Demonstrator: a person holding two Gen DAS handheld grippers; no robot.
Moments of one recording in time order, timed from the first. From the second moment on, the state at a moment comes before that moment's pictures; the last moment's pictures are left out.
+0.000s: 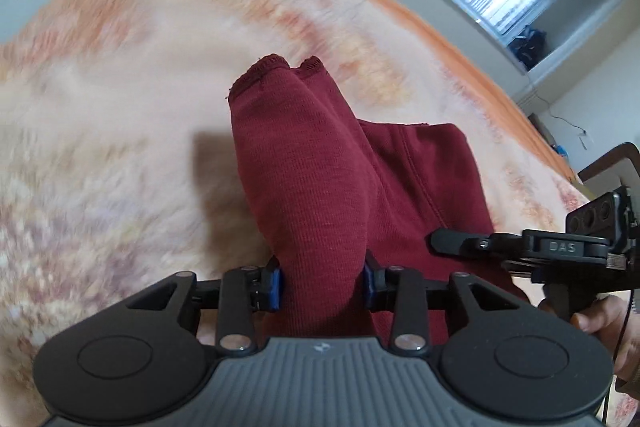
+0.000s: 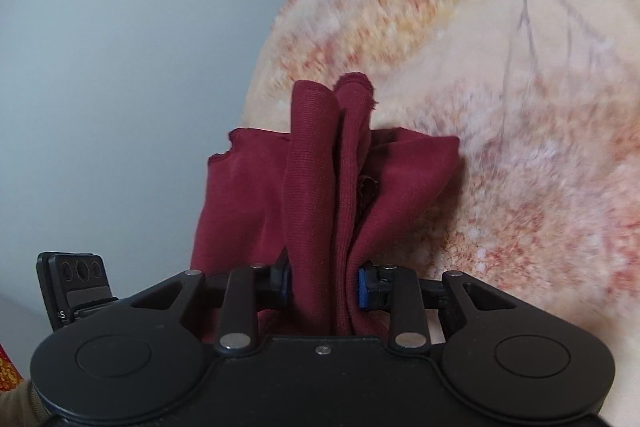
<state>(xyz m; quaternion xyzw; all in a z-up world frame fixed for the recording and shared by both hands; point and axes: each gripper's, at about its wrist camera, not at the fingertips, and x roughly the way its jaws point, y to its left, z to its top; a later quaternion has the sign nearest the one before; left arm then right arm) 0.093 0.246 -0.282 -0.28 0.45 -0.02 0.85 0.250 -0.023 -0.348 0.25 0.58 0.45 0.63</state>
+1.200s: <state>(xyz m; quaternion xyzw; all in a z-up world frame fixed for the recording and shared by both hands) -0.081 0.141 -0.090 -0.24 0.43 0.05 0.87 0.088 -0.150 -0.089 0.09 0.53 0.38 0.75</state>
